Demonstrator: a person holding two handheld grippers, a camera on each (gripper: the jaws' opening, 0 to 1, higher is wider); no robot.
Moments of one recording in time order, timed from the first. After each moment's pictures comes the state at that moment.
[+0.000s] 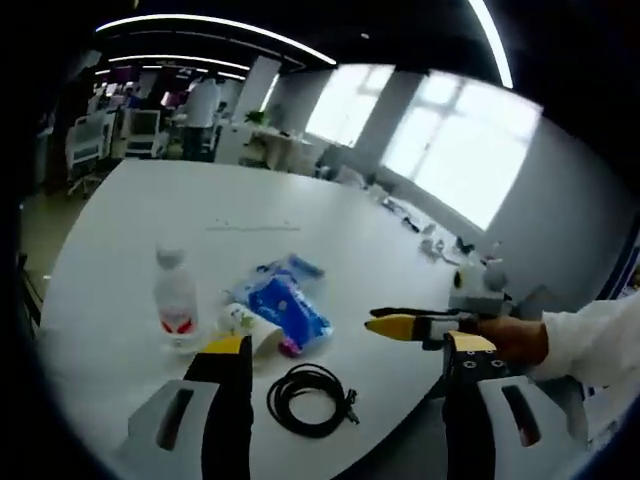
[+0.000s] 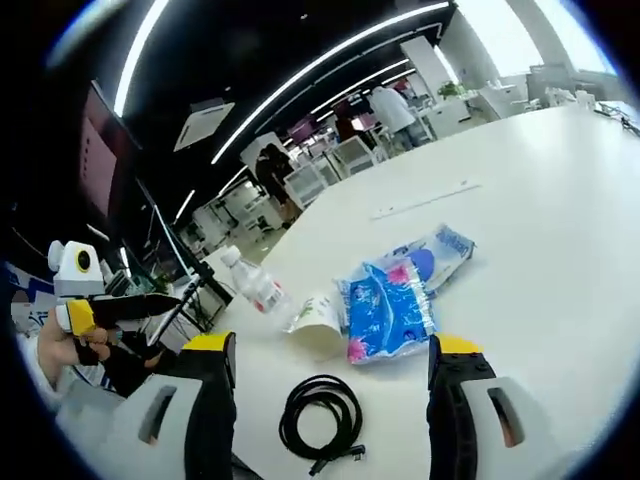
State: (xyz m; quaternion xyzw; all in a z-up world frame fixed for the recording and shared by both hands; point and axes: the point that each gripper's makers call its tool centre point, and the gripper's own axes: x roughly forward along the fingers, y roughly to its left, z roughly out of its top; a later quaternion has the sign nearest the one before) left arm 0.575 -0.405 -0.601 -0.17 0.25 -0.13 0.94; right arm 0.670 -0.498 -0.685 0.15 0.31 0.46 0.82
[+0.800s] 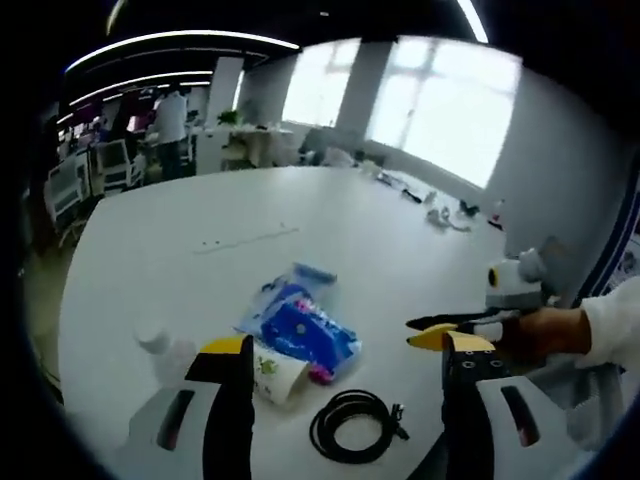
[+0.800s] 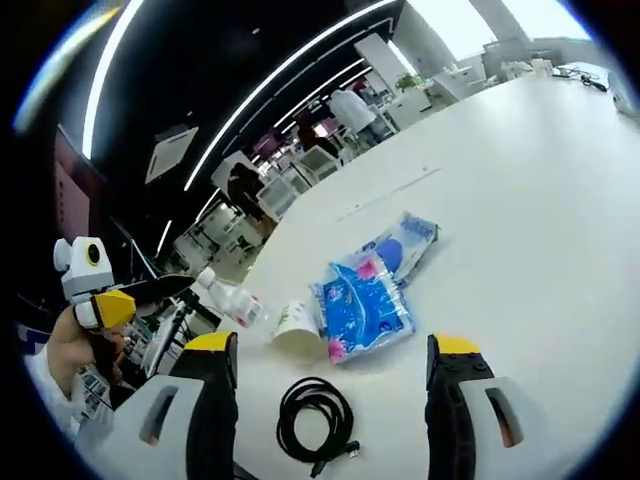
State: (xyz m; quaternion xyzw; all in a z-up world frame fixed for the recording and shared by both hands) left arm 0.638 -0.396 -0.617 -0.08 0.30 -0.16 0.94; right arm 0.683 -0.514 -0.708 0.21 0.35 0.40 0.82
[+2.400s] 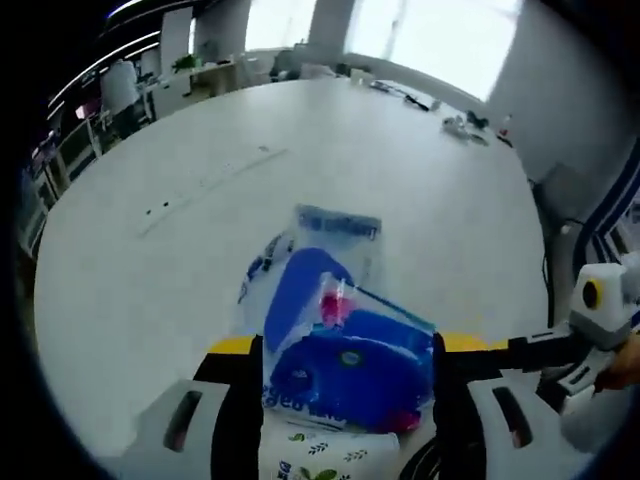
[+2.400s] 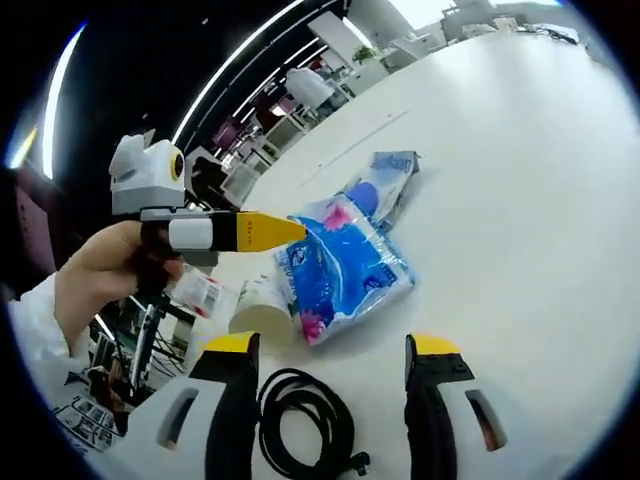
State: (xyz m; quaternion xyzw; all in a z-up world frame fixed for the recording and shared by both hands) left arm 0.770 -0.400 -0.760 -0.02 0.45 -0.21 0.87; right arm 0.679 -0.475 -0.776 0.23 0.42 0.32 0.81
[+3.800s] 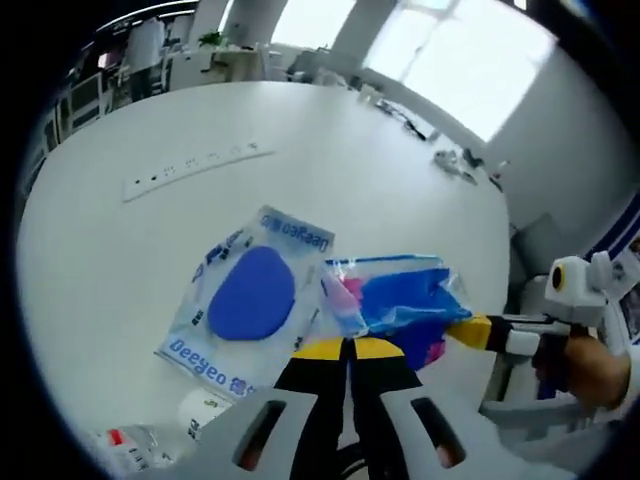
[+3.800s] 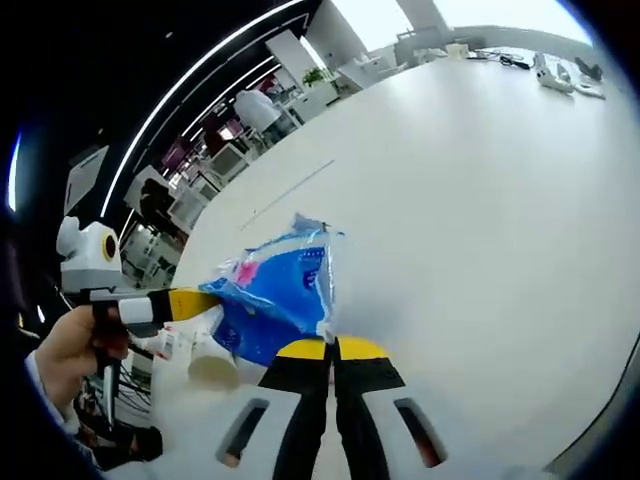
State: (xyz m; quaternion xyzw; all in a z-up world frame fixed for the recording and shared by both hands) left arm 0.734 -0.448 -0.709 -0.12 0.44 -0.20 0.87; right arm 0.727 -0.572 -0.738 0.20 0.41 0.21 0.87
